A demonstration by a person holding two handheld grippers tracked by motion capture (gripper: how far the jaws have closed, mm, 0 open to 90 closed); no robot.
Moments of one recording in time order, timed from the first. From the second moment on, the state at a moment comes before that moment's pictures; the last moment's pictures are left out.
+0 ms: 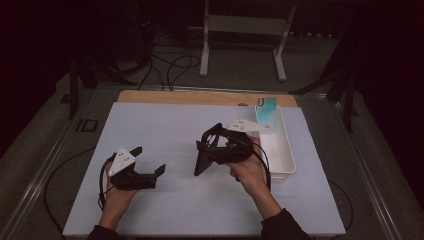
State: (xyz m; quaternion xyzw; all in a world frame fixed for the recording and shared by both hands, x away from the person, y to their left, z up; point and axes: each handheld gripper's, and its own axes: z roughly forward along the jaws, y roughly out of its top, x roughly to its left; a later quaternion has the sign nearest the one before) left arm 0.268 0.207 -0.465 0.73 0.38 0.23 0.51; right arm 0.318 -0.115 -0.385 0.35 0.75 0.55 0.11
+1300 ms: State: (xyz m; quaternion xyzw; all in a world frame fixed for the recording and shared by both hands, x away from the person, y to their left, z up) left arm 0.253 0.236 -0.487 0.71 0.43 0.27 0.49; right arm 0.349 -0.138 -0.356 0.39 0.72 0.54 0.17
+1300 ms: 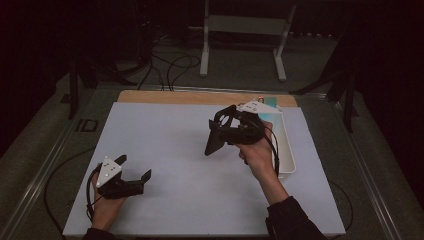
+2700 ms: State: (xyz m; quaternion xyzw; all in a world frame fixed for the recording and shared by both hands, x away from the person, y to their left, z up) left arm 0.251 0.236 -0.486 0.71 0.43 0.28 0.49; right arm 0.397 -0.169 -0.345 0.45 0.70 0.51 0.24
